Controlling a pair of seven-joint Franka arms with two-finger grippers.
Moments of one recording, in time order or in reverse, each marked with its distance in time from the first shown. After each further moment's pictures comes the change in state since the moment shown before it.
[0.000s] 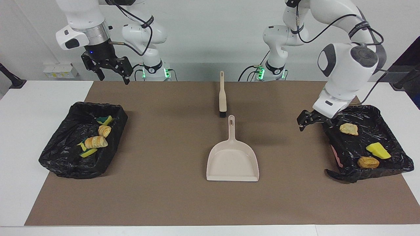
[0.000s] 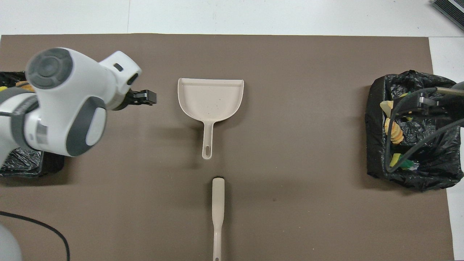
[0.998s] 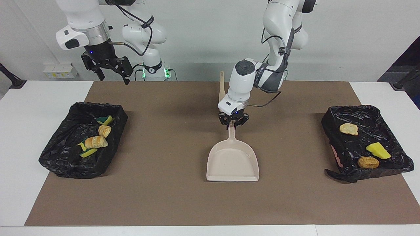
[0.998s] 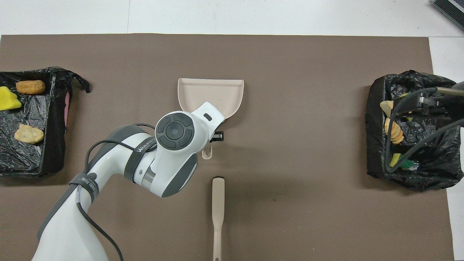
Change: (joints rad) left arm -0.477 0.058 -0.022 -0.351 0.001 0.484 -0.594; right arm 0.000 0.000 0.000 0.000 0.000 0.000 0.000
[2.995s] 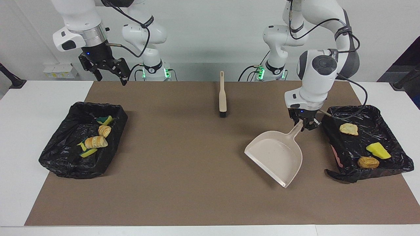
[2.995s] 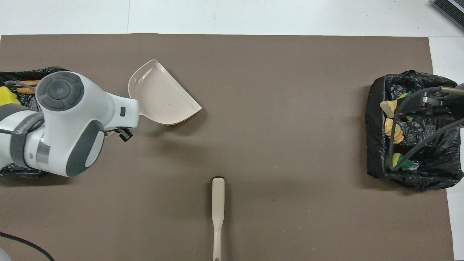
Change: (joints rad) left arm 0.306 -0.134 -0.026 -0.024 0.150 -0.209 0.936; right arm -0.005 0.000 -0.007 -0.005 -0.002 0.000 0.000
